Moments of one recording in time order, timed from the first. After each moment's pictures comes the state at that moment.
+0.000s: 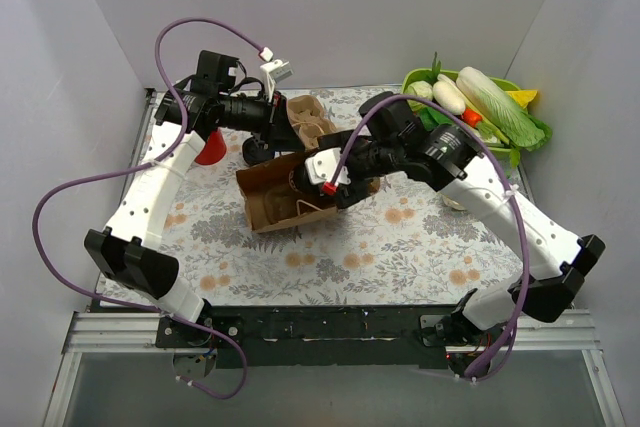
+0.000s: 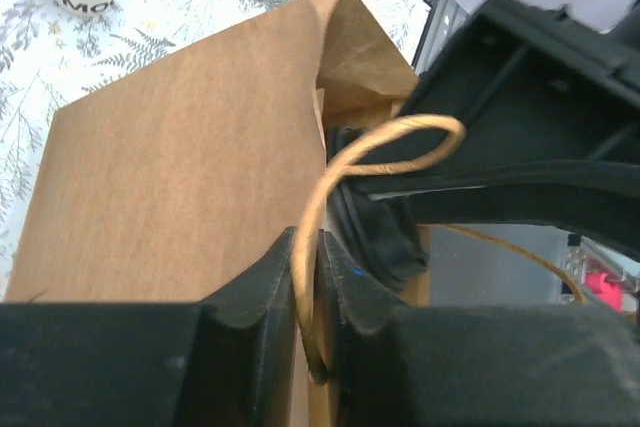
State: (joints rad) left arm -0.35 1.57 1.84 -1.02 0.92 0.09; right arm 0.87 1.43 1.73 -0.99 -0.48 -1.10
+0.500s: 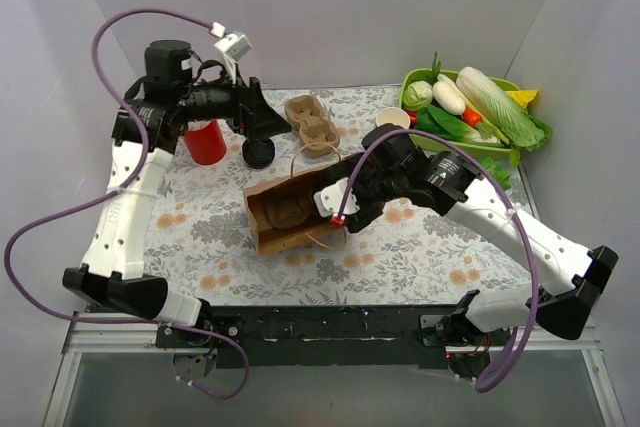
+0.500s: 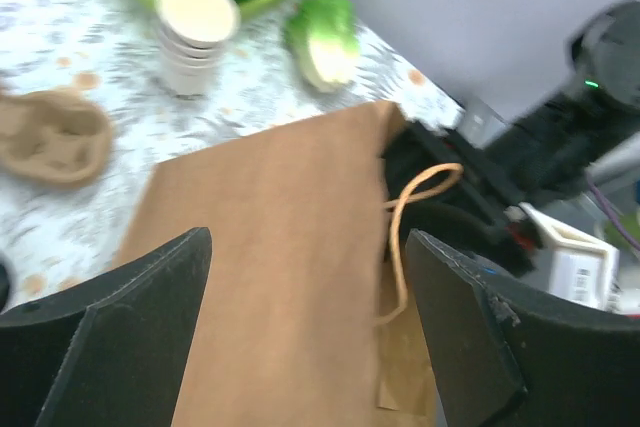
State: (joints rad) left arm -0.28 1.47 1.88 -0.90 0.93 -0.04; right arm 0.90 1.34 1.46 -0.90 -0.33 -1.18
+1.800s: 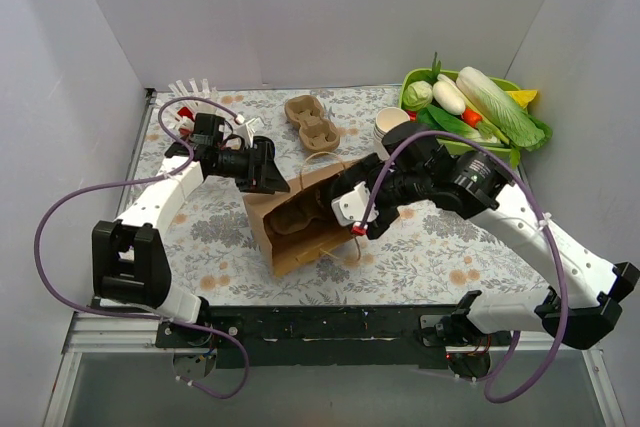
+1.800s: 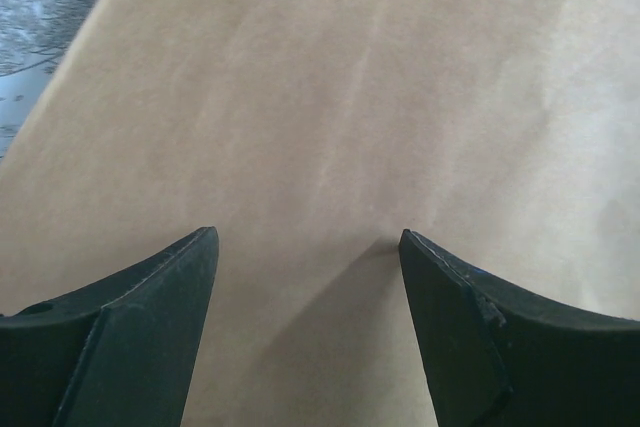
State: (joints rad) left arm -0.17 1.48 1.15 -0.66 0.86 -0.16; right arm 0.90 1.22 1.48 -1.03 -0.36 -1.26
